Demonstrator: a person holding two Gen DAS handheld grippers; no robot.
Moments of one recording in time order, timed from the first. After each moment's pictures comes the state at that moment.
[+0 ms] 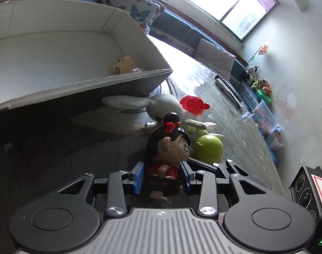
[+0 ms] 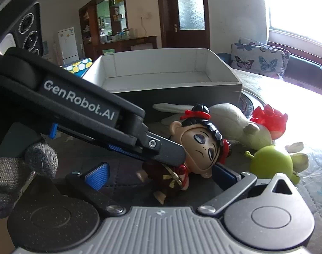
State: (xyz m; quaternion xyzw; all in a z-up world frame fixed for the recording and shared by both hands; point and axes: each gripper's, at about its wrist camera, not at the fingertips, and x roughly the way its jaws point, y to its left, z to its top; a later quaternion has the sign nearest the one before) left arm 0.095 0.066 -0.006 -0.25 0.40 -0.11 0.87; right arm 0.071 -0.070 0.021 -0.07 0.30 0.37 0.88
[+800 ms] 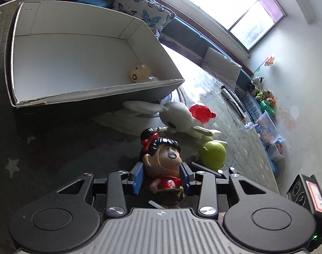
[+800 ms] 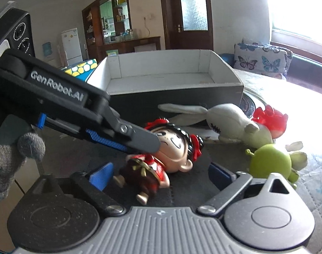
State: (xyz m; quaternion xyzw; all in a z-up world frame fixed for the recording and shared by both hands) left arm 0.079 0.085 0.003 -0.27 0.39 -0.08 0.88; right arm 0.069 -0.074 0.022 -0.07 0.31 0.37 0.87
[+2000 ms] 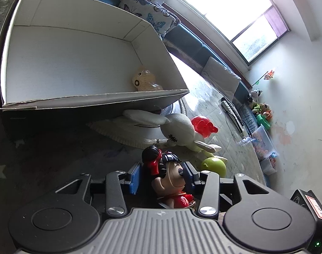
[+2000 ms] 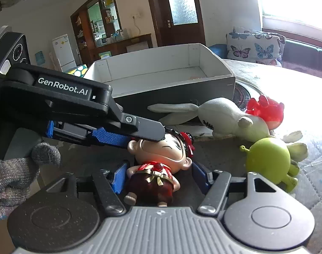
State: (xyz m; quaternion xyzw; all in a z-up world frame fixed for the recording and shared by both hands) left arm 0.095 0.088 -0.008 -0.31 0.37 -0.08 0.87; right arm 0.084 -0.078 0.021 -0.03 0.33 0.35 0.87
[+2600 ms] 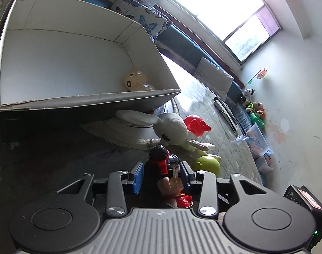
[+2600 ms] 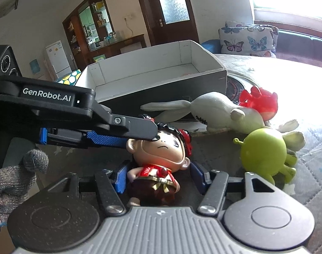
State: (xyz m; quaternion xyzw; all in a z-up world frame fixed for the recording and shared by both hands) left arm 0.091 0.087 -0.007 -0.31 0.36 -0.10 0.87; right arm 0.085 -0.084 0.020 0.00 0.34 0.34 0.87
